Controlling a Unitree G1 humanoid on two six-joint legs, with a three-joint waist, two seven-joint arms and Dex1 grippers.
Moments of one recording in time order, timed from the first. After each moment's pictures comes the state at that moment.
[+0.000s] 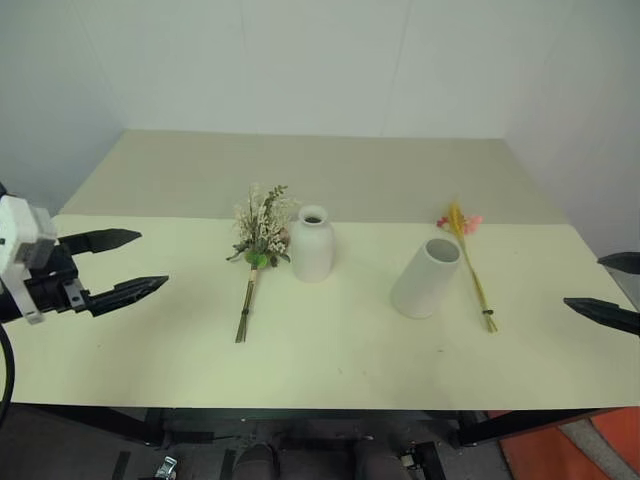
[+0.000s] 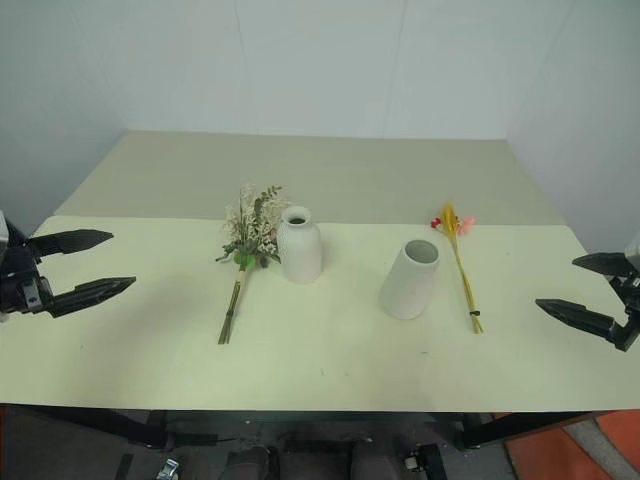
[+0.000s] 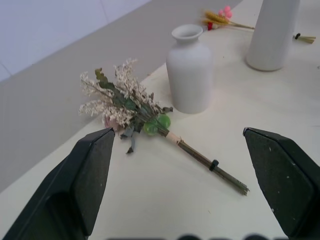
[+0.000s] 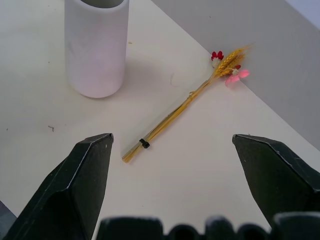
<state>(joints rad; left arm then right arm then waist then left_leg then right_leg) -0.07 1.05 0.63 -0.23 -0.69 0.53 -1.16 0.13 -1.15 -0.80 -0.25 0.41 0.59 1.20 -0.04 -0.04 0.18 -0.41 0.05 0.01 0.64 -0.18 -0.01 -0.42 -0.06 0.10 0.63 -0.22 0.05</state>
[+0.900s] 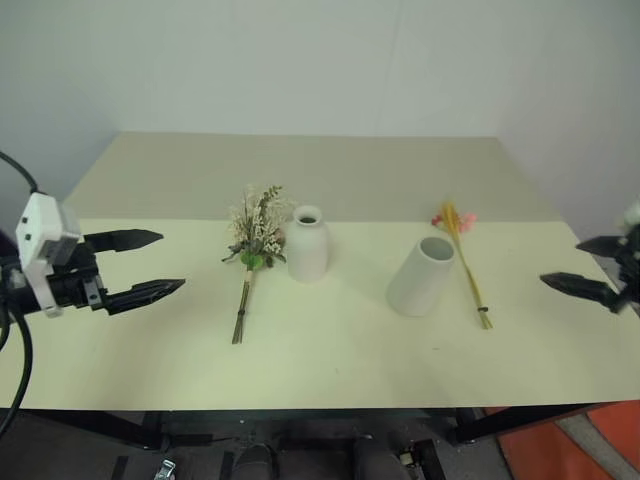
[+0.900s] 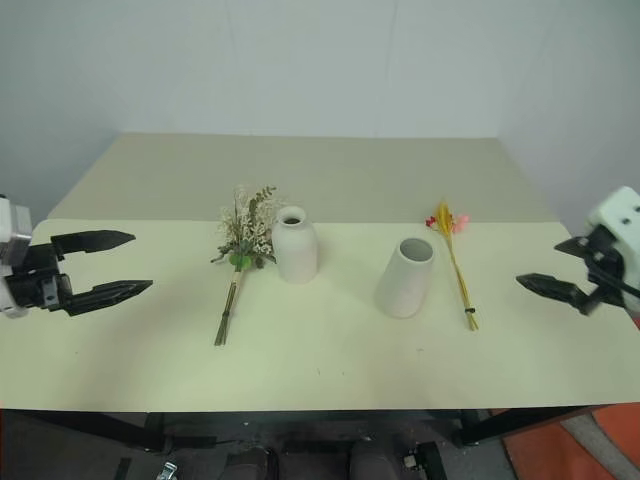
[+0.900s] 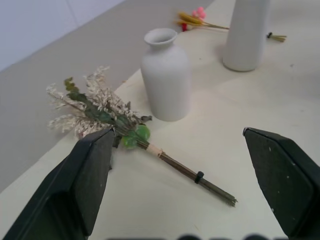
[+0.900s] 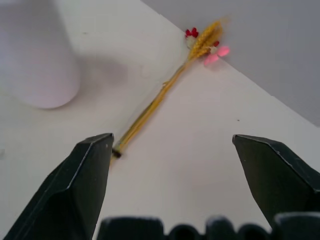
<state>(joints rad) -0.22 1.06 0.44 -0.17 -0.64 0.49 -1.21 -0.49 -1.15 -0.19 0.04 0.29 0.81 0.93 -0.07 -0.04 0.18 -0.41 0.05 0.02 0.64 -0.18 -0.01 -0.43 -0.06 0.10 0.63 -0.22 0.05</state>
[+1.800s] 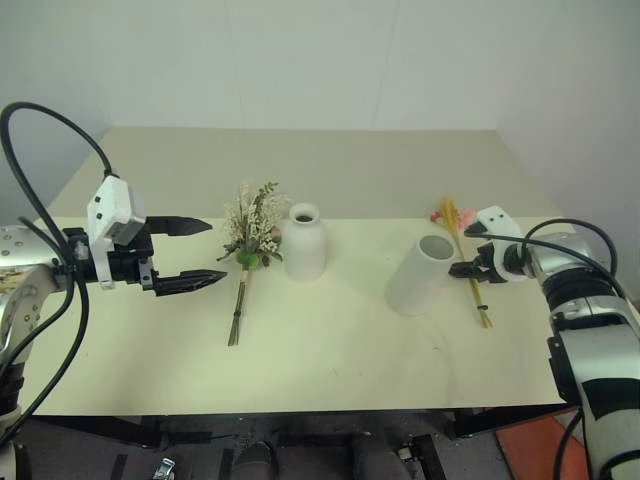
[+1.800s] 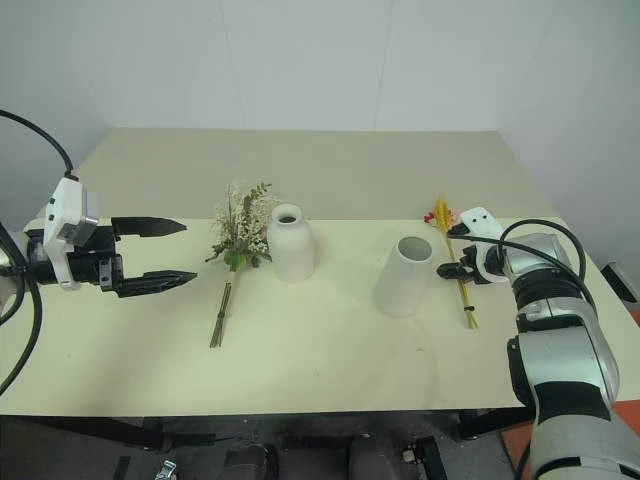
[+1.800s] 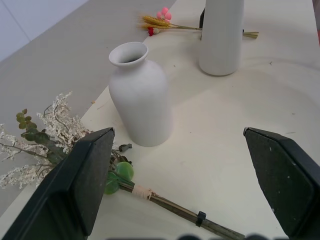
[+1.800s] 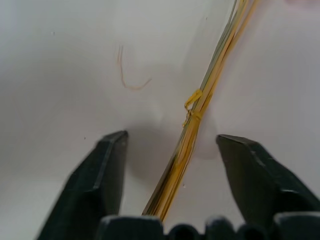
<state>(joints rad) -0.39 1.03 0.26 -0.16 -0.60 0.50 -1.21 -1.12 -0.68 0.19 1.10 -0.07 0.58 0.83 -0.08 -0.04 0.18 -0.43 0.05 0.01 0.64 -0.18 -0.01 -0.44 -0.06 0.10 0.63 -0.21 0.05</state>
